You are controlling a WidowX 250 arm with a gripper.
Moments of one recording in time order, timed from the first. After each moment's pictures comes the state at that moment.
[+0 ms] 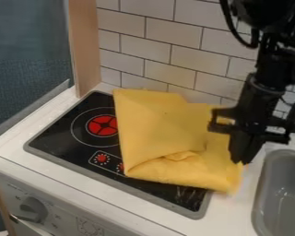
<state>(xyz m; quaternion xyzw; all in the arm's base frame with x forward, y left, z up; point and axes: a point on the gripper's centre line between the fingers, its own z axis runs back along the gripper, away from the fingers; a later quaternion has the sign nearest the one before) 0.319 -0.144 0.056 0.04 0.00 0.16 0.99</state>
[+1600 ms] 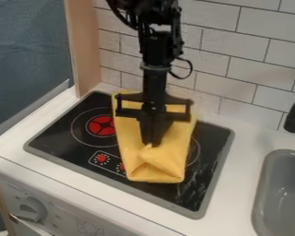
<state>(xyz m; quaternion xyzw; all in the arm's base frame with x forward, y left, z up) 0.301 -0.015 0.046 -0.02 0.07 0.17 0.98</state>
